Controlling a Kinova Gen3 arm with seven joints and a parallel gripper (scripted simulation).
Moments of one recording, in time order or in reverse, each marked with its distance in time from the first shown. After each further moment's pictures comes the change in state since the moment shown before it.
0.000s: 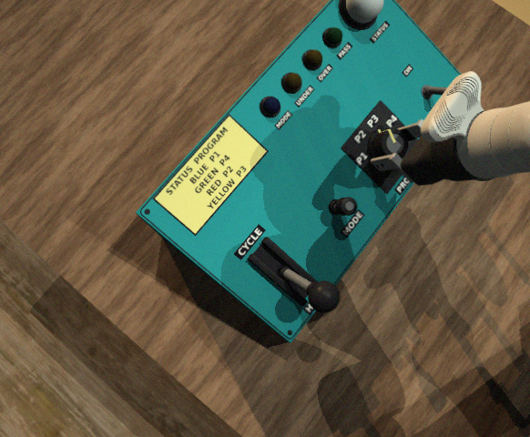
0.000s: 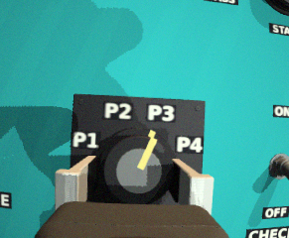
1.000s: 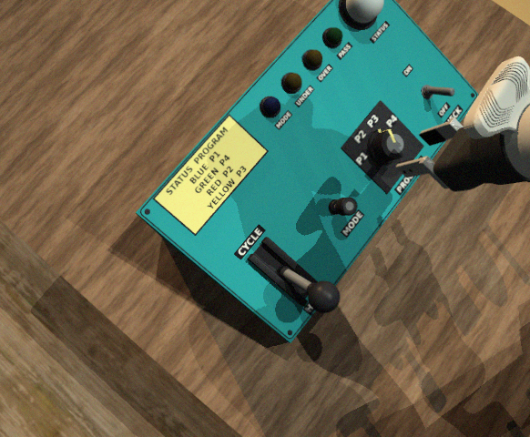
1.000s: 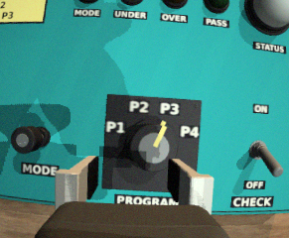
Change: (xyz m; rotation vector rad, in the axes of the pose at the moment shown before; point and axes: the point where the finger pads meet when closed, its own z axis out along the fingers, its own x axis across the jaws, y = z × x) arm -0.013 0.006 -0.076 -0.032 -0.032 -0.015
